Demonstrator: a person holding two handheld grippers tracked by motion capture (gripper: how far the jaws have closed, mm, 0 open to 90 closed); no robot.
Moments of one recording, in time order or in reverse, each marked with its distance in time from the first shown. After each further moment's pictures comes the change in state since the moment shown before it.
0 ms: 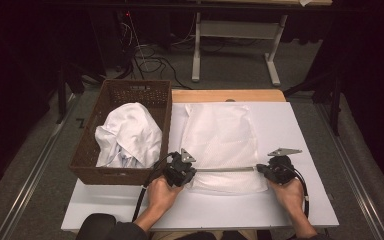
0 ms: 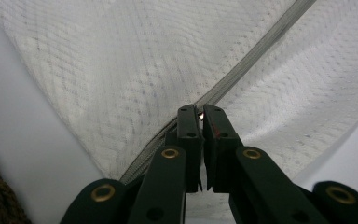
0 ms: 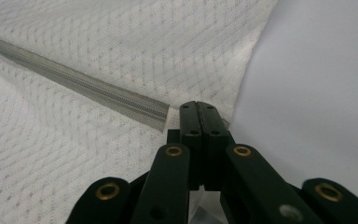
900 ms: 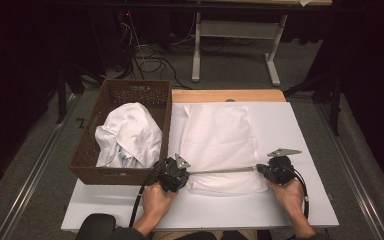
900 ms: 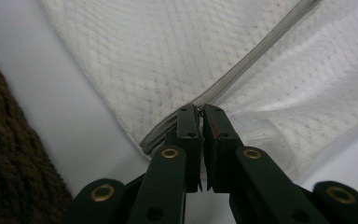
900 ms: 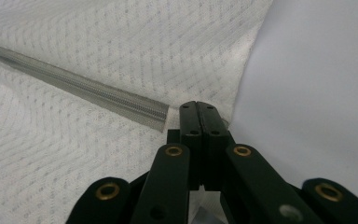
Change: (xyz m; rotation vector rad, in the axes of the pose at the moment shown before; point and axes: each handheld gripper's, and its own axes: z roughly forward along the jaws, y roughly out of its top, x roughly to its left) left arm 0.000 -0.020 -0.005 0.023 0.088 -0.022; right arm 0.002 0.000 0.000 -0.008 -0.016 -0.006
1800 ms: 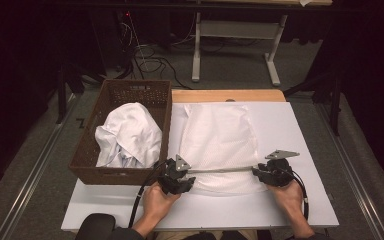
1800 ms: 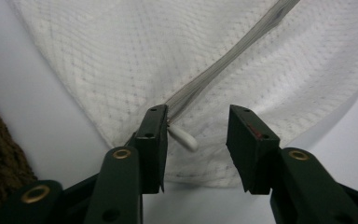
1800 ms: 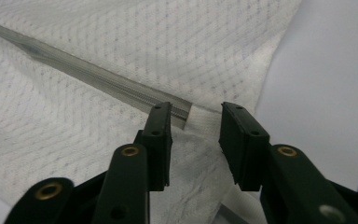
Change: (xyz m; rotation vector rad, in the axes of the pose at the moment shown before) left arm -0.006 0.000 -0.009 -0.068 -0.069 0.015; right arm 0.010 -0.001 -0.004 -0.013 0.014 -0.056
